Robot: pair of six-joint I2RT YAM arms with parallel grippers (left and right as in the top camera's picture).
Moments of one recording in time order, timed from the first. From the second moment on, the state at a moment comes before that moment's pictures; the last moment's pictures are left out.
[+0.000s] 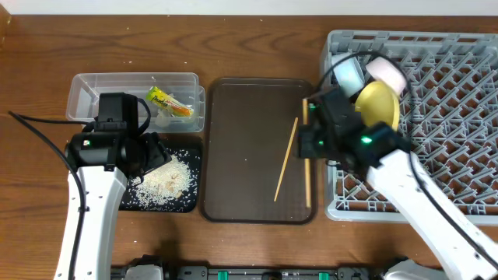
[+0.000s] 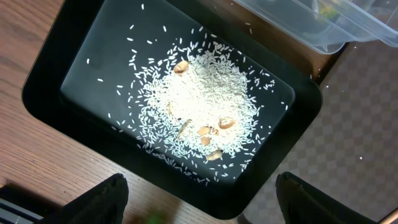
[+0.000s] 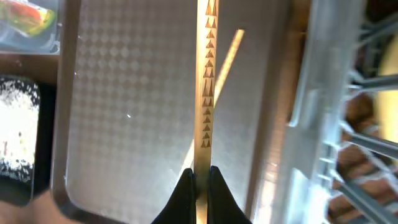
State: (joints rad) left arm 0.04 1.24 1.12 -1.19 -0.08 -0.49; right arm 0.52 1.40 1.17 -0.85 -0.04 0.48
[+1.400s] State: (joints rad) left arm 0.04 1.24 1.12 -1.20 -0.08 -0.49; right arm 0.28 1.55 1.24 -0.89 -0.02 0.23
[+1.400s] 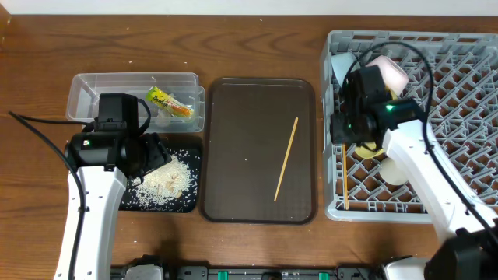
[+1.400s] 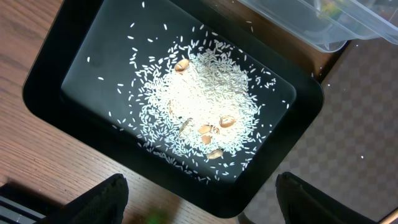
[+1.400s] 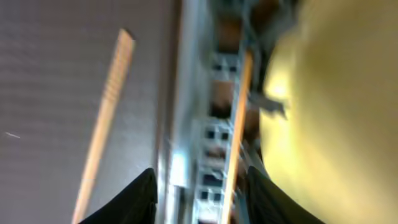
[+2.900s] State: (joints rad) left arm 0.04 1.24 1.12 -1.20 -0.08 -0.49; right arm 0.59 1.99 1.31 -0.79 0.01 0.62
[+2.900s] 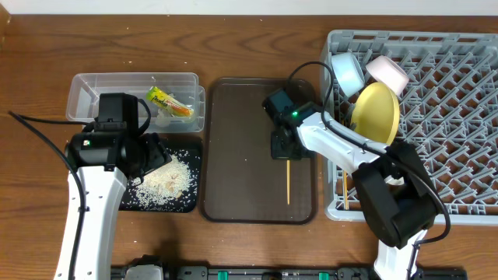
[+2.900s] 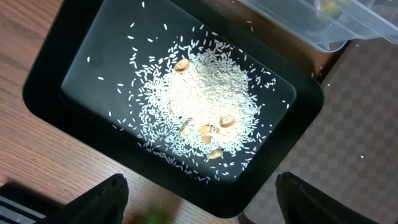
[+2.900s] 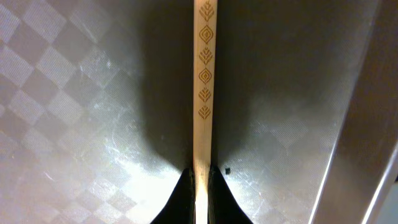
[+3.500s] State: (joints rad) left arm 0.04 1.24 1.12 -1.20 -0.08 -0.49; right arm 0.37 1.50 1.37 -1.08 0.01 0.37
